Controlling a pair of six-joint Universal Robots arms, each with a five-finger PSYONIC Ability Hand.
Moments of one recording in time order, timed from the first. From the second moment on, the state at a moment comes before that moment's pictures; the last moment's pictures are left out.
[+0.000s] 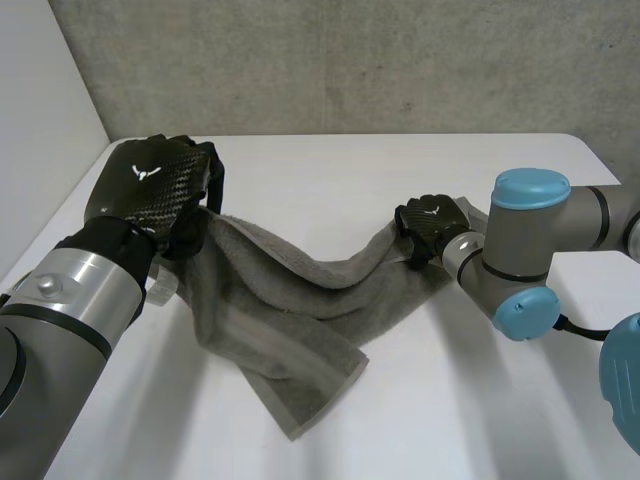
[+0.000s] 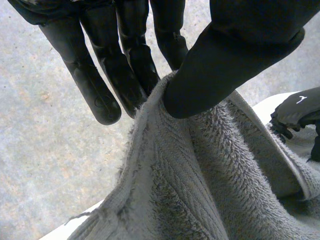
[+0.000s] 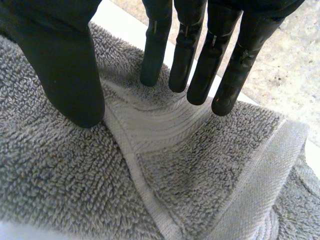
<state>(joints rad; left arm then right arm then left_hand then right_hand) 4.17 -1.51 -1.76 3.31 -1.63 3.29 1.98 -0.65 0.99 -0.04 1.41 2.80 1.18 1.22 1.22 1.22 1.03 0.63 0.73 0.73 0.73 0.53</state>
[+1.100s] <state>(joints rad) 4.27 -1.94 -1.58 3.01 -1.60 3.55 1.74 -1.18 1.33 0.67 1.38 2.10 1.18 1.22 1.22 1.22 1.03 0.96 1.18 1.18 1.19 0.98</state>
